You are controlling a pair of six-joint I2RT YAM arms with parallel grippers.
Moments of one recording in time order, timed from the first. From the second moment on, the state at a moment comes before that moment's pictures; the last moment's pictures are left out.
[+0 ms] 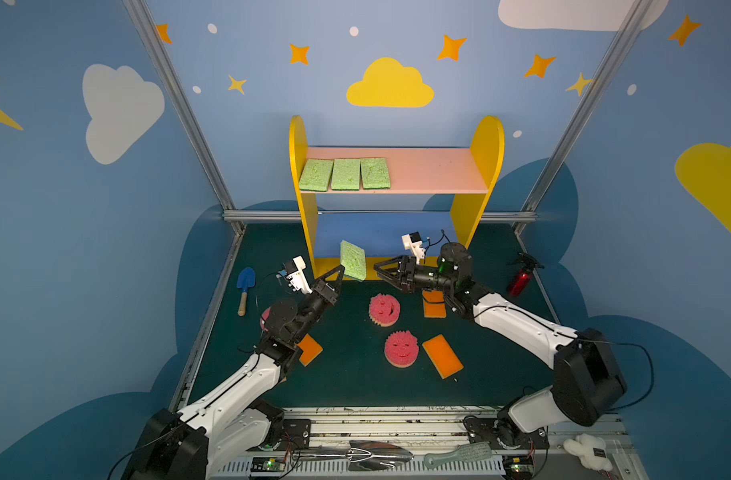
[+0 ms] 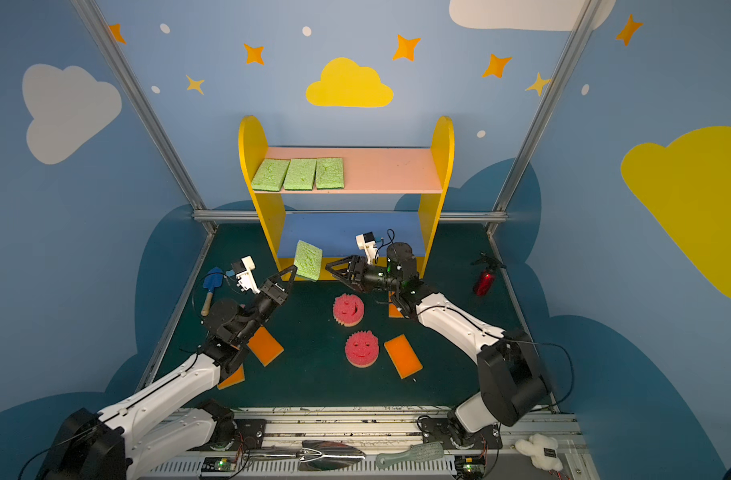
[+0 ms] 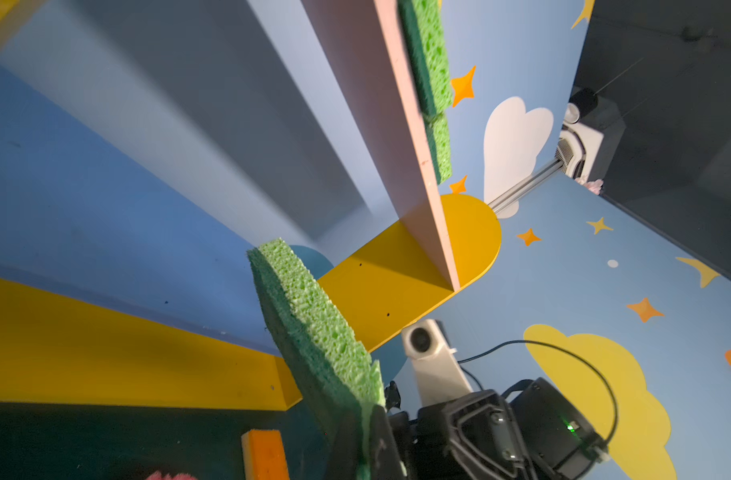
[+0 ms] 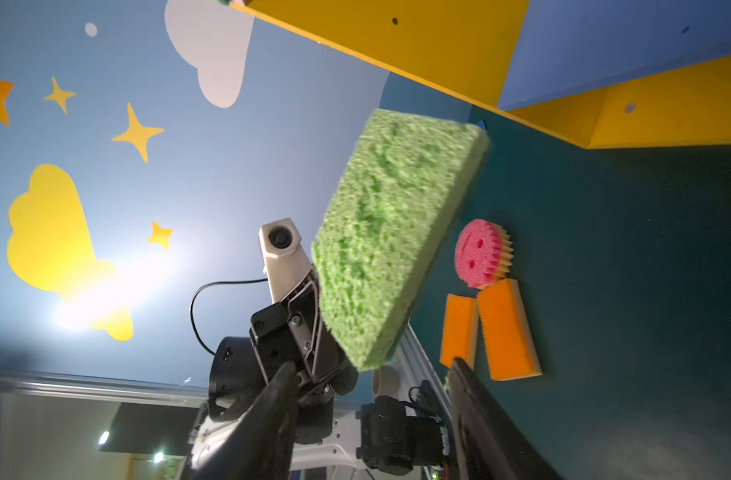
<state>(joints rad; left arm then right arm) -0.45 1.02 0.45 0.77 0.10 -0.99 0.62 1.54 1.03 0.39 -0.77 1.18</state>
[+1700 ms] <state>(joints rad) -0.45 1.16 0.51 0.93 0.08 -0.99 0.66 1.67 1.15 0.52 -0.79 1.35</state>
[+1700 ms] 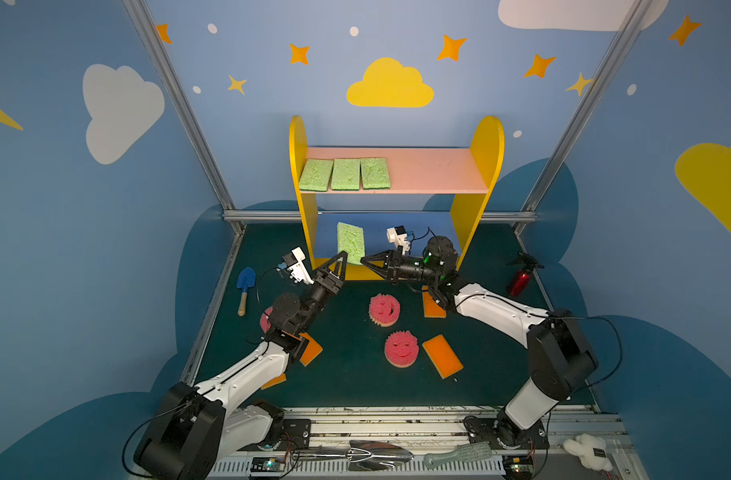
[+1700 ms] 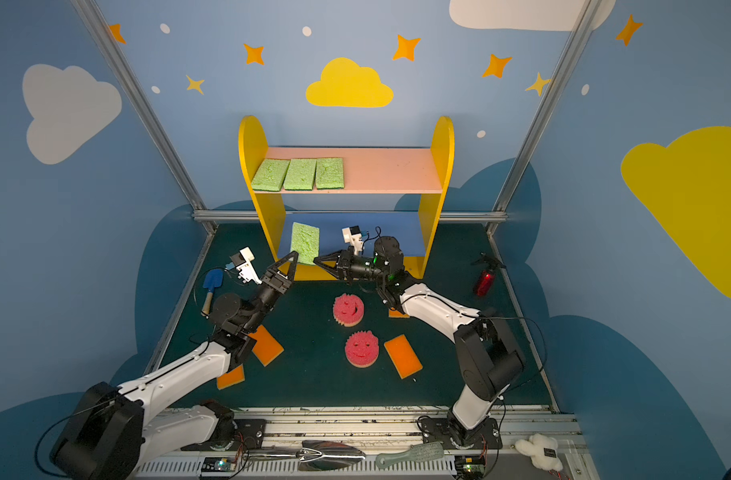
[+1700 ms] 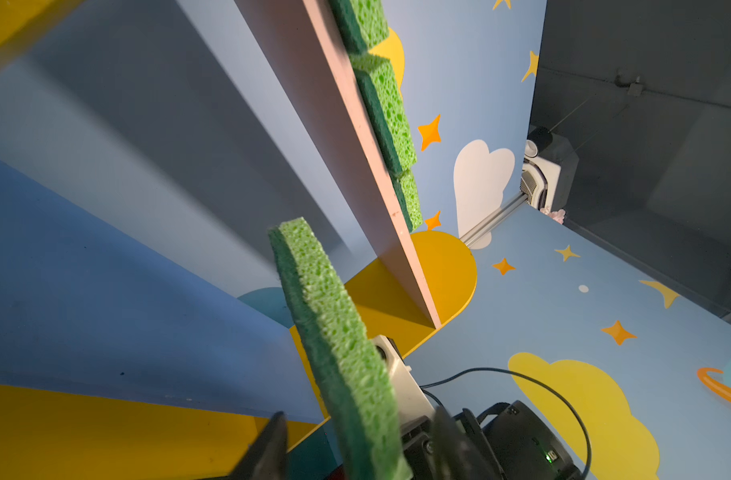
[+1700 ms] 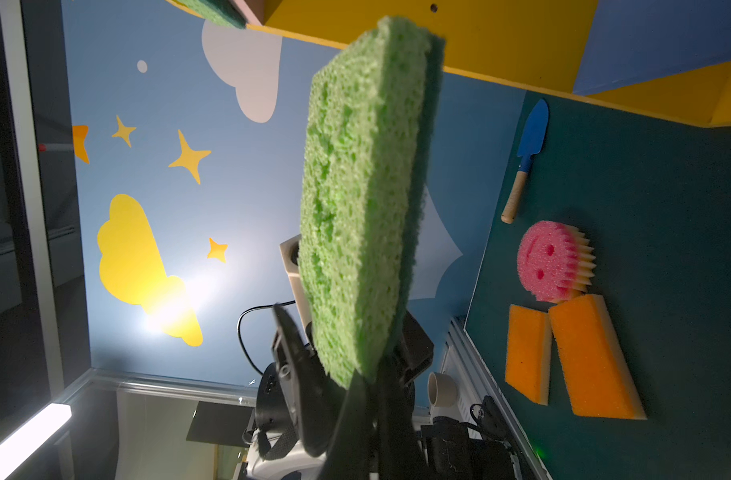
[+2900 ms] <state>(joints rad) -0.45 0.92 0.36 0.52 0.01 -0.88 0.41 1.75 2.39 -0.98 -0.55 0.37</state>
